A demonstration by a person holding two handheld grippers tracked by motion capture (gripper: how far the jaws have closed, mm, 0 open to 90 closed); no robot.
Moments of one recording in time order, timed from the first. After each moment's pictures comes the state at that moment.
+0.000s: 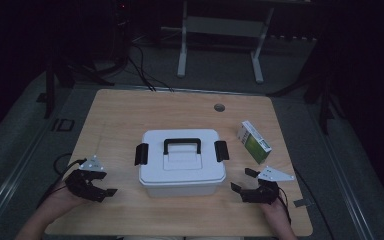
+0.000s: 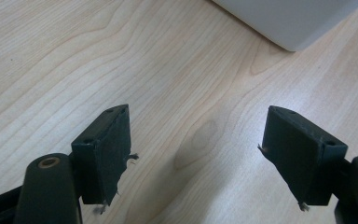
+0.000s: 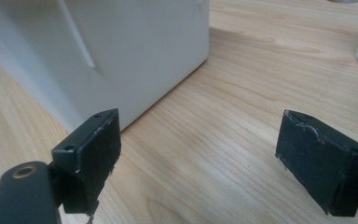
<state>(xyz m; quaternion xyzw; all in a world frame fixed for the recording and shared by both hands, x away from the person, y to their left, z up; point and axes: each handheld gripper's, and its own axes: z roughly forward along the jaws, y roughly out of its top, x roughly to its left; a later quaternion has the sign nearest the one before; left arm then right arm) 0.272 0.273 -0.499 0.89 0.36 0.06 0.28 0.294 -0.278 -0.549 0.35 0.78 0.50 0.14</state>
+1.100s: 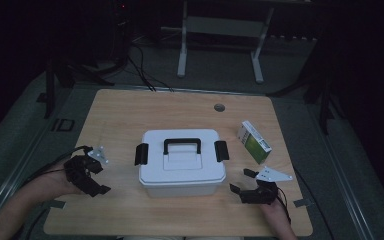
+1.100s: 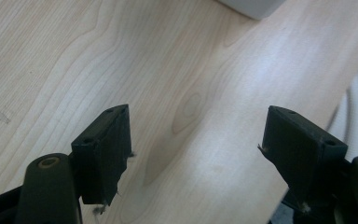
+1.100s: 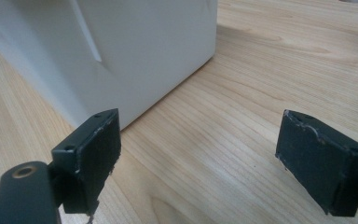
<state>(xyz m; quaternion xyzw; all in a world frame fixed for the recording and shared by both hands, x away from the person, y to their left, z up) 0.283 0.254 -0.435 0.94 0.28 0.04 0.16 0.293 -0.275 -0.549 0.34 0.79 0.49 0.14</state>
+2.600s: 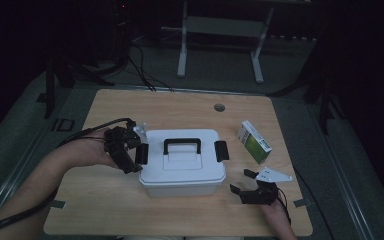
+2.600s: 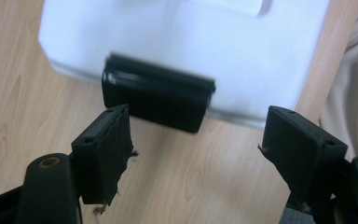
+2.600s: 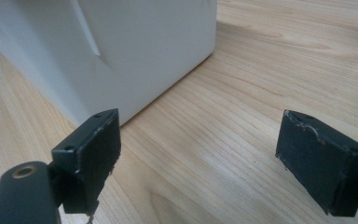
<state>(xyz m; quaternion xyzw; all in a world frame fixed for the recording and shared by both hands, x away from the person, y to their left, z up) 0.324 0.153 -0.361 0.97 0.17 0.06 0.14 0.292 -0.275 -0.551 0.34 0.79 0.49 0.14</state>
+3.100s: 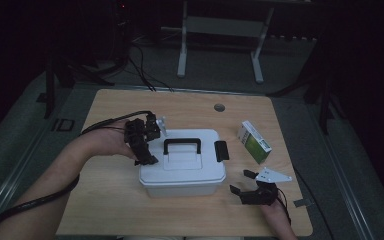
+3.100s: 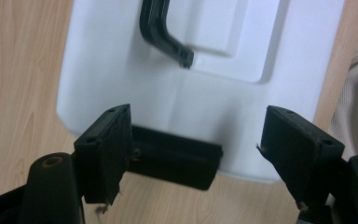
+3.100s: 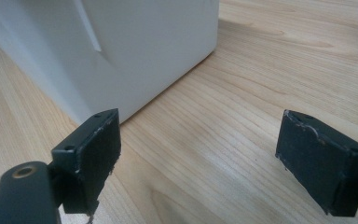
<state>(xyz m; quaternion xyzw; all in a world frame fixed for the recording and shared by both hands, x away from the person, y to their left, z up) 0.347 0.110 -0.353 0.98 0.14 0.07 0.12 0.292 -0.276 -0.552 0.33 0.79 0.49 0.14</state>
